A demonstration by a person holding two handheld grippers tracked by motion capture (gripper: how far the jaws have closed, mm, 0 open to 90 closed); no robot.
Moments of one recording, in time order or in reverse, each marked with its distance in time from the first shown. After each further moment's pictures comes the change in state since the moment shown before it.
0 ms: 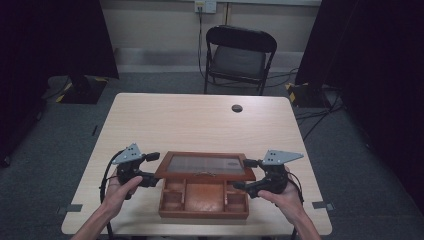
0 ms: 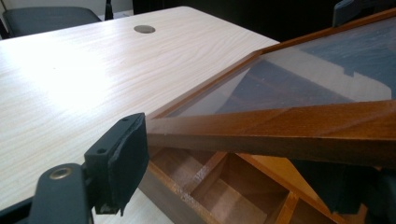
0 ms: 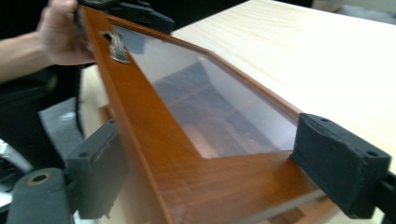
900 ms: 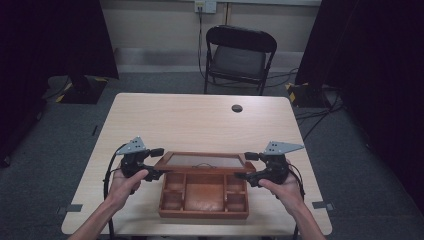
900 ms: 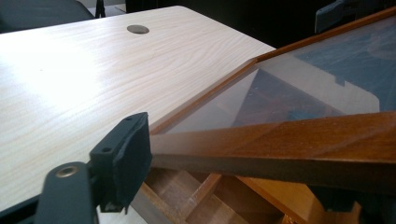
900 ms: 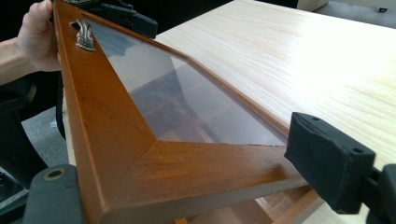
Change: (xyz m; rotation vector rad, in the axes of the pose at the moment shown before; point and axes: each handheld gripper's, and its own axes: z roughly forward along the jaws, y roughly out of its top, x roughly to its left) left arm 0.006 0.018 0.010 0.023 -0.036 -0.035; right arm -0.020 0.011 0.002 0.004 -0.032 0.034
